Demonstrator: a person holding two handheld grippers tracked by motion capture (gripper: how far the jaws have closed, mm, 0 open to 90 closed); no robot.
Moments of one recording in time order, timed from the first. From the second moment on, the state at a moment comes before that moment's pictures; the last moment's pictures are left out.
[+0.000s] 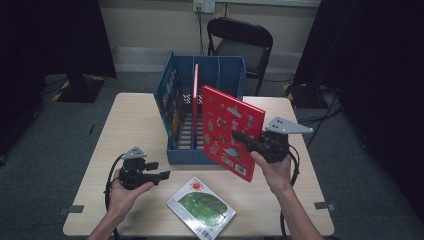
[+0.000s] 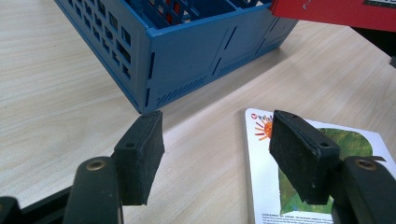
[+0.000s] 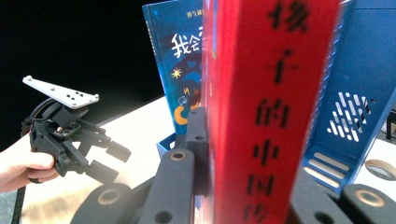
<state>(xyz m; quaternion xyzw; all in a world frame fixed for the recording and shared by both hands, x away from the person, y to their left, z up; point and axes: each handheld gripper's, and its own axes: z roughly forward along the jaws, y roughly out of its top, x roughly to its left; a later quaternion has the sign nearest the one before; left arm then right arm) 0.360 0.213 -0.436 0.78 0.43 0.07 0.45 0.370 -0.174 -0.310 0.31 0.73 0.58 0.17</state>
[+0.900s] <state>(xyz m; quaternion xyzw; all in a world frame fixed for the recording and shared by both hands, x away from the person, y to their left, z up) 0.360 0.213 -0.436 0.78 0.43 0.07 0.45 0.408 -0.135 -0.302 0.37 0.69 0.56 0.24</state>
